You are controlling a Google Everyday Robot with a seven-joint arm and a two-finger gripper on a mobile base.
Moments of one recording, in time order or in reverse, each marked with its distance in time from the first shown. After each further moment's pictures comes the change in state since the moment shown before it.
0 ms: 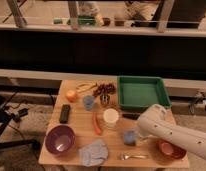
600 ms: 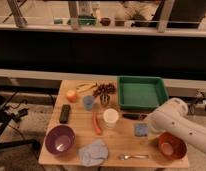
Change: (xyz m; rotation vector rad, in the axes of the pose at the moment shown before) arm 0.062 -0.013 -0.070 0.109 0.062 0.108
